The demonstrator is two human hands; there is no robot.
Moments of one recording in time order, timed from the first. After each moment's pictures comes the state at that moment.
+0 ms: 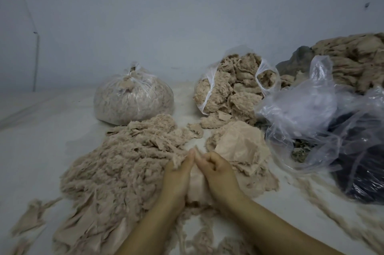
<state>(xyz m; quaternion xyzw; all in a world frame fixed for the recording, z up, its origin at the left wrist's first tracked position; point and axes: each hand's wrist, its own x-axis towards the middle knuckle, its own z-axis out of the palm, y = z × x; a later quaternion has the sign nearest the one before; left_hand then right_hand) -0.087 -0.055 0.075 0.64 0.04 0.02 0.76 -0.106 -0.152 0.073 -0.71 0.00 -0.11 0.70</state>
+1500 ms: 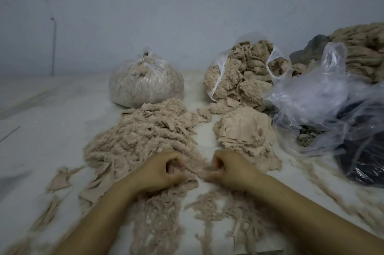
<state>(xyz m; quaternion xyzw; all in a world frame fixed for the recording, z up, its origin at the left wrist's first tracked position) -0.093 0.043 0.065 0.90 -0.28 -0.04 0.32 -0.114 -0.186 0.070 -0.97 -0.11 0.01 0.22</state>
